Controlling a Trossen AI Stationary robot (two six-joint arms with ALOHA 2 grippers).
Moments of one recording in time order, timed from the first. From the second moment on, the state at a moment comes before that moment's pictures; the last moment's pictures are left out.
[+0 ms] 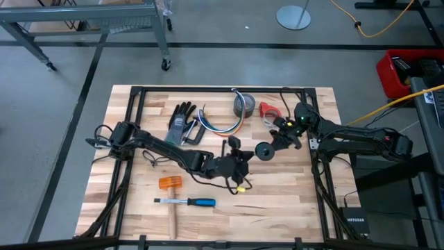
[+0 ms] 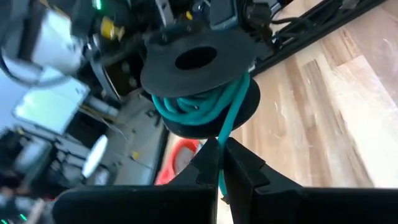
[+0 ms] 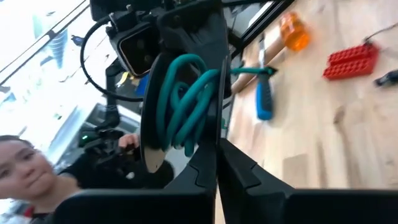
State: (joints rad) left arm -0.27 1.98 1.50 0.13 -0.75 0.57; right arm -0.47 0.89 0.30 0.38 -1.15 0.77
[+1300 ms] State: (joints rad) left arm -0.23 1.99 1.50 0.24 -0.57 0.85; right arm -0.47 0.89 0.30 0.40 -1.30 1.00
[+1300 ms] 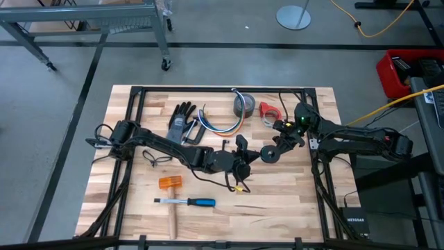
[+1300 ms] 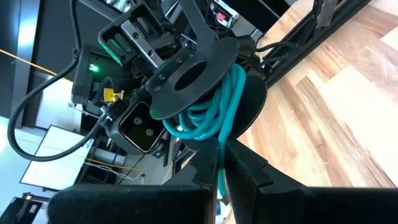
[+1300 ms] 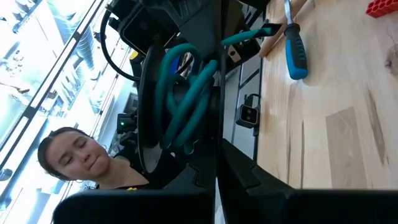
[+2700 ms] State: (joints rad) left arm -0.23 1.98 1.50 0.27 -0.66 0.68; right arm -0.47 0.89 0.30 0.47 -1.30 1.05
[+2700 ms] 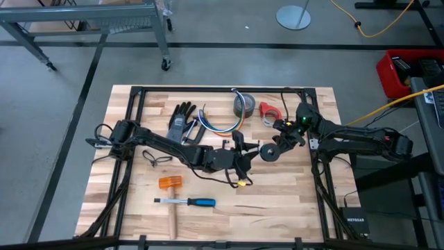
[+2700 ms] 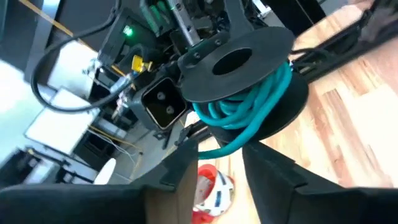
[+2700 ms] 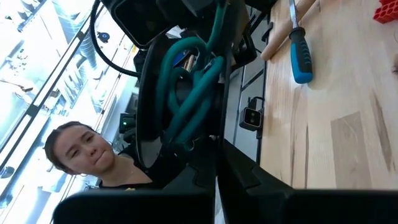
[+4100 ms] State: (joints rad) left arm -0.23 2.06 1.50 0.43 -0.59 -0.07; right arm -0.47 0.89 0.30 0.58 -0.51 0.44
